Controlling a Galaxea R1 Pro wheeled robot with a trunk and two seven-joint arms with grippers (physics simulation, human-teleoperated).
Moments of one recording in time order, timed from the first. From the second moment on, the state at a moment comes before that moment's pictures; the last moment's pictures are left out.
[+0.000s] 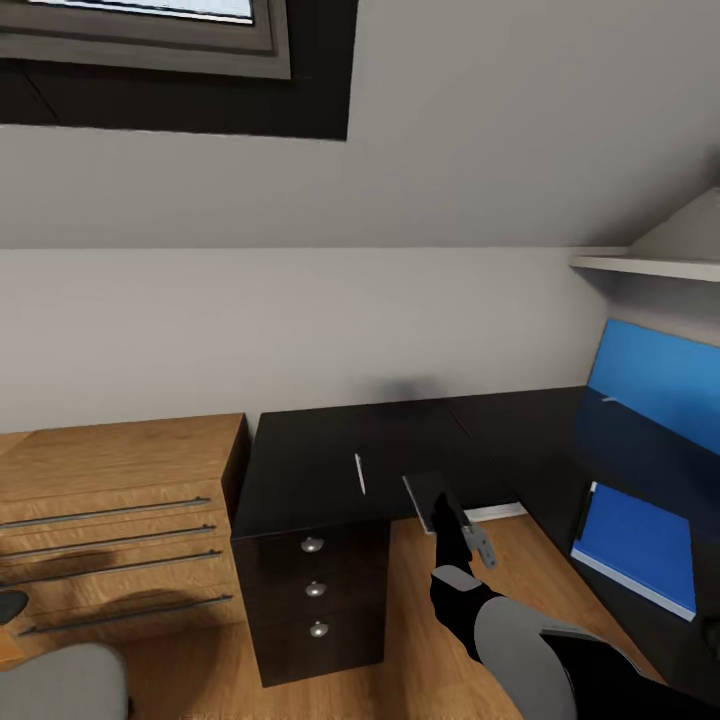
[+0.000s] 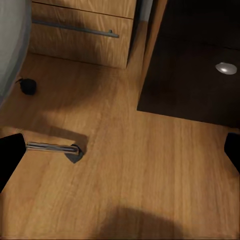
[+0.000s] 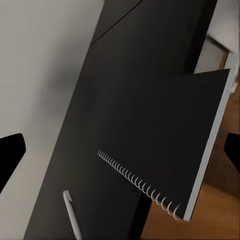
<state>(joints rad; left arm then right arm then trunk) -0.06 0.00 0.14 -0.09 0.26 -0.86 -0.09 -0.85 0.17 -0.15 0.02 -1.15 -0.60 0.34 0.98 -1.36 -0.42</state>
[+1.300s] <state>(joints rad) -0.06 0.00 0.14 -0.09 0.26 -0.86 -0.09 -0.85 0.17 -0.15 0.02 -1.15 -0.60 0.34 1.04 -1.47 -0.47</state>
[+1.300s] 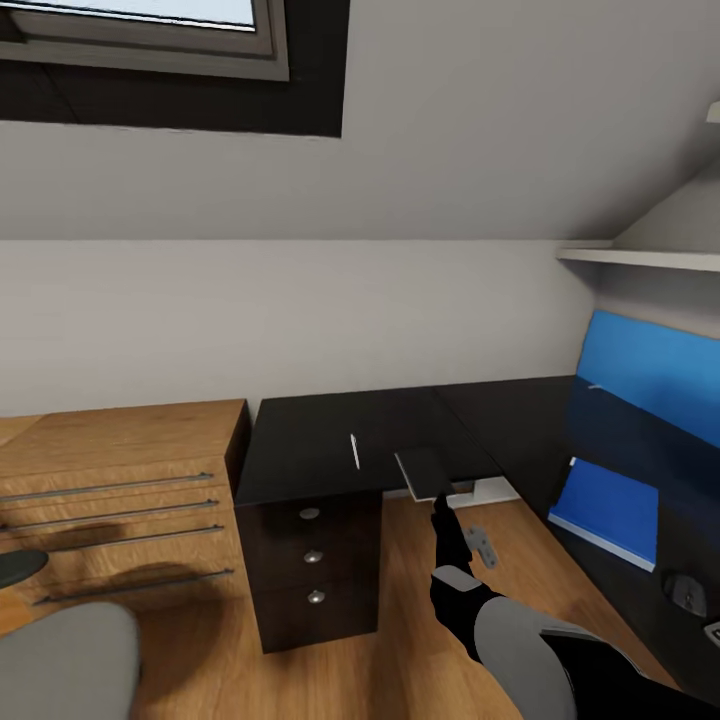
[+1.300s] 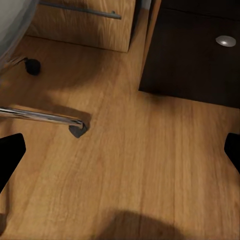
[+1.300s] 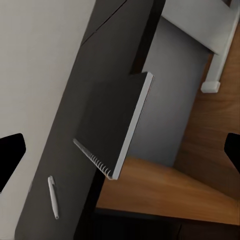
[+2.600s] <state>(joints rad) -0.06 0.00 0.14 -0.09 0.26 -0.86 -0.09 -0.85 0.17 -0.15 0.02 -1.14 -0.60 0.34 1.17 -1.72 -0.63</state>
